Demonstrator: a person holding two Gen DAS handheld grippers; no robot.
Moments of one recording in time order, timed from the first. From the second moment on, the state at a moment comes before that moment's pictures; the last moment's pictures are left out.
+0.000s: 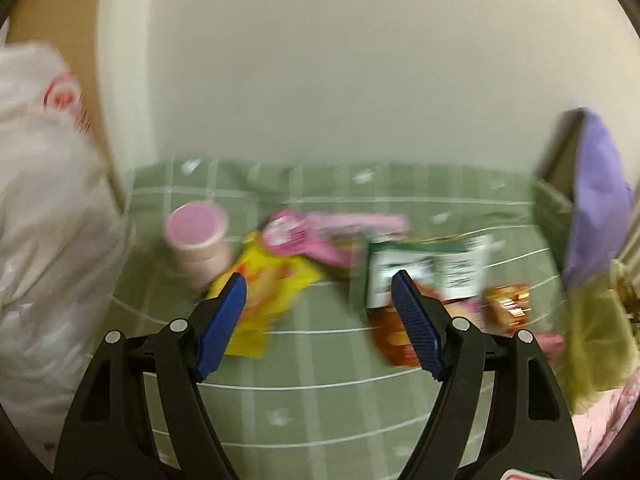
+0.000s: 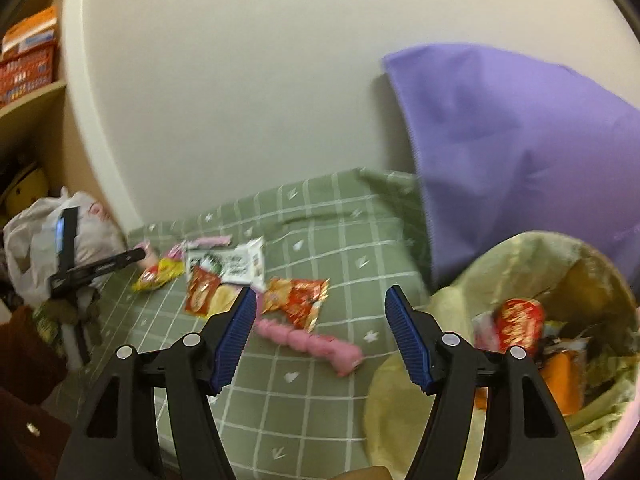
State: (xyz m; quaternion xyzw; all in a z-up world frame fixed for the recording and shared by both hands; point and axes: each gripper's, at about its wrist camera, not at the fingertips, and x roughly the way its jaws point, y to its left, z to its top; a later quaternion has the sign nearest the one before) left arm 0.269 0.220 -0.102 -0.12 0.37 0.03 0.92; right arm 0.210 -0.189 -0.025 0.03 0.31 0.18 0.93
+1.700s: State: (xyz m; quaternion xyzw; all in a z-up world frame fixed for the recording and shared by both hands) left arm 0.213 0.208 -0.139 -0.19 0.45 -0.01 0.87; right arm 0.358 -0.103 -0.147 0.01 0.45 0.21 0.87
